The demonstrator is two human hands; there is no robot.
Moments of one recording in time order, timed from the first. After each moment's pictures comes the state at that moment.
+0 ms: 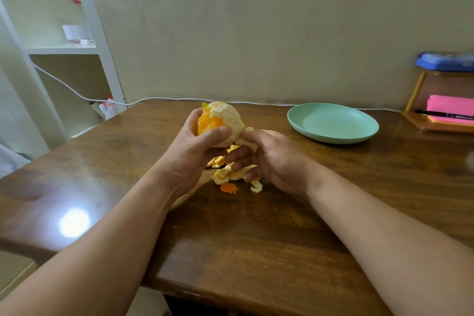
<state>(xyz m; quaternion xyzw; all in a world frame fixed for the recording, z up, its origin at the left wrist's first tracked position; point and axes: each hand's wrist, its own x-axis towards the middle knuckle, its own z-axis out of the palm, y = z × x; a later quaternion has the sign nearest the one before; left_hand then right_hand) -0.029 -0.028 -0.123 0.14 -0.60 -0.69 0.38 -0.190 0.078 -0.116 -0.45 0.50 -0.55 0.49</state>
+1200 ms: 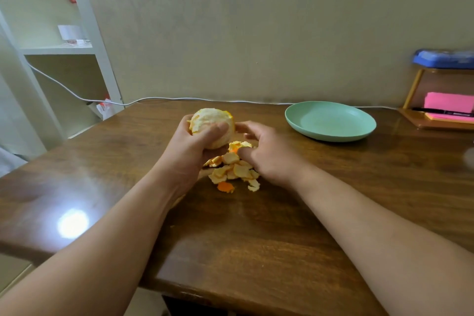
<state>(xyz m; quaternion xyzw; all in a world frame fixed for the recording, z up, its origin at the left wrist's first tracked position) -0.036 -0.030 -0.127 0.21 -0.57 -0.68 0.42 -0.199 0.078 -0.119 -0.59 0.67 -0.42 0.17</state>
